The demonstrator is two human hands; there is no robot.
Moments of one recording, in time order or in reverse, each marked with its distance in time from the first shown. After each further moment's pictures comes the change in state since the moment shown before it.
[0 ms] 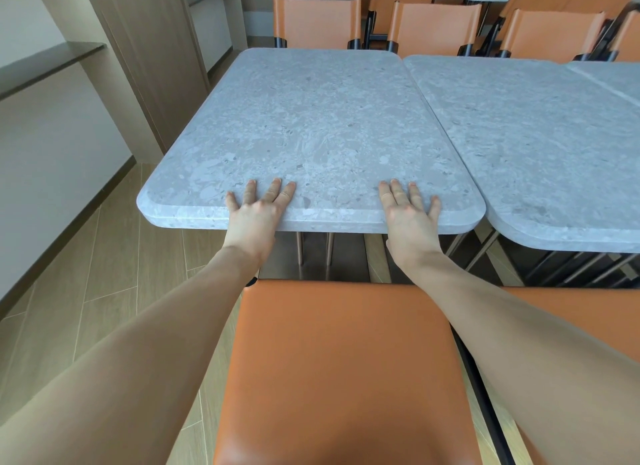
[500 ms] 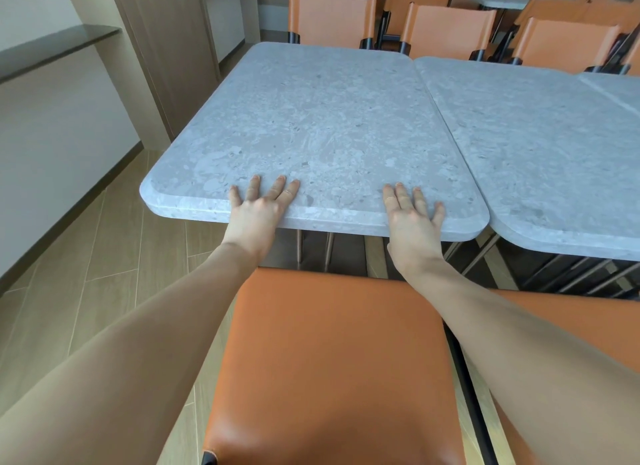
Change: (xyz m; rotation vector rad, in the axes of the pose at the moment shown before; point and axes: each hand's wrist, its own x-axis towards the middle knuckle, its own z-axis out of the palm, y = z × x) left_hand -0.021 0.003 0.001 0.018 0.029 -0.008; right_hand -0.020 0.002 -0.001 0.004 -0.001 -0.009
